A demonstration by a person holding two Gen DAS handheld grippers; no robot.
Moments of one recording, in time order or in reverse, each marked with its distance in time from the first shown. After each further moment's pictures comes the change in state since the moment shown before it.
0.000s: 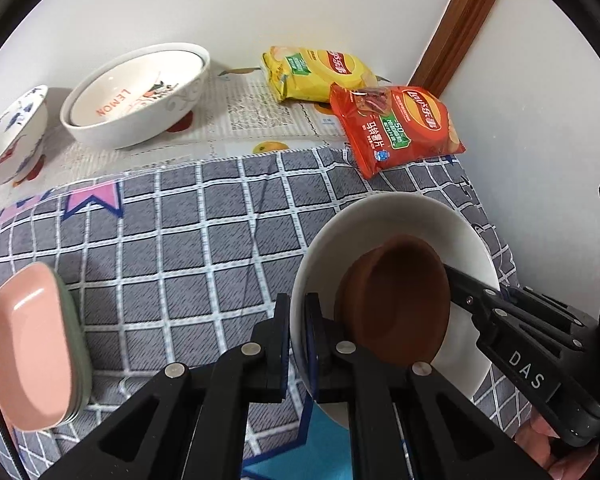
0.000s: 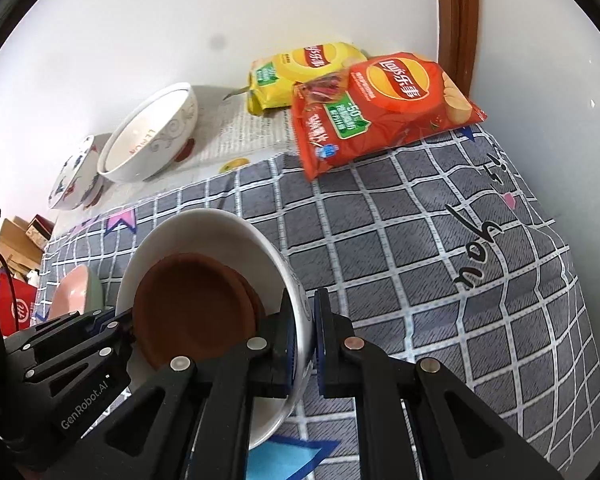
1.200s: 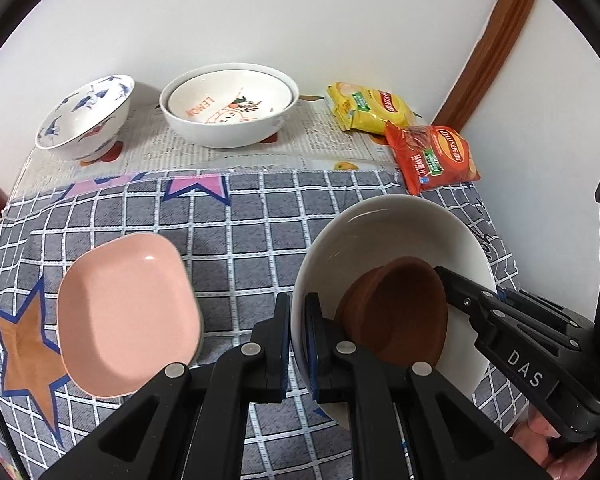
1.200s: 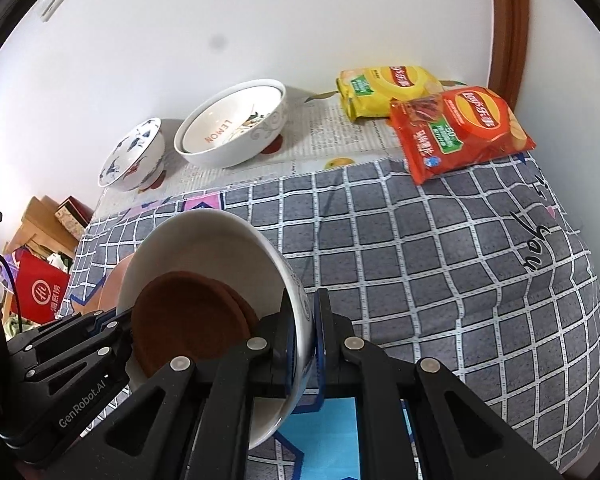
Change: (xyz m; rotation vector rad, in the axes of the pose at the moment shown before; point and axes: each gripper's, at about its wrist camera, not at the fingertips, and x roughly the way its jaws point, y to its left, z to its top) left arm -0.069 0.076 -0.031 -0.070 -0.076 0.029; right arm -0.029 0.096 -0.027 -0.068 -0.036 0.063
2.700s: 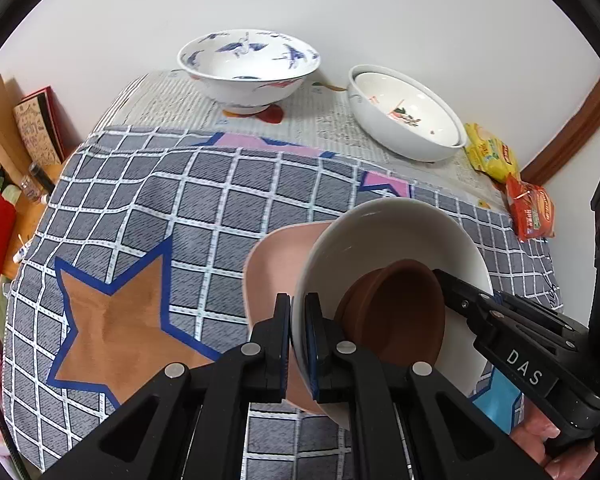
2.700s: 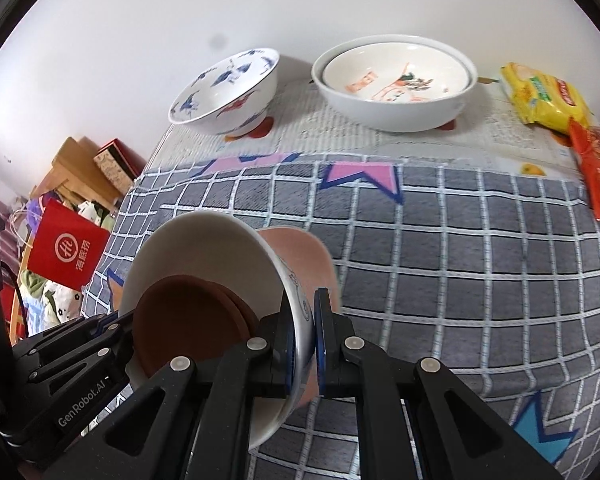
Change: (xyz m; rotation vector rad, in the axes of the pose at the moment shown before) left arm -0.004 0.179 -0.017 -0.233 0.006 0.104; right arm 0.089 0.165 0.005 -0.158 0.115 0.133
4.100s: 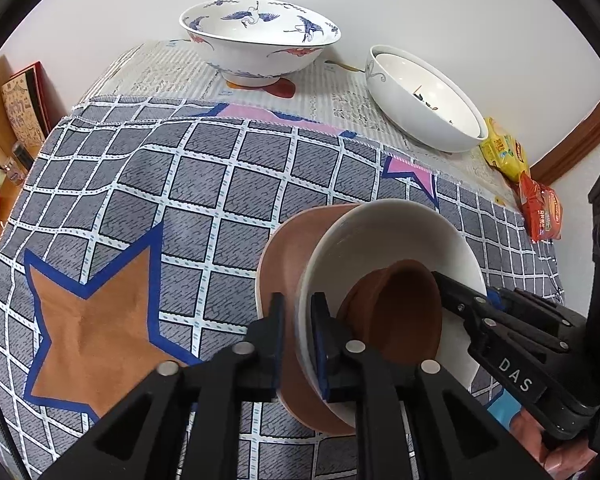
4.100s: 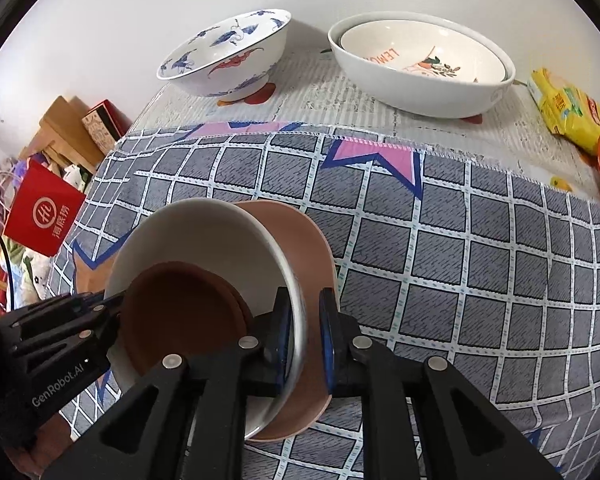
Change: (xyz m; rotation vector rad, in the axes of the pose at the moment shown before) left arm 0.039 0.016 0.000 -0.001 0.030 -0.011; right arm 0.042 0.004 0.002 -0.102 0.062 -0.062
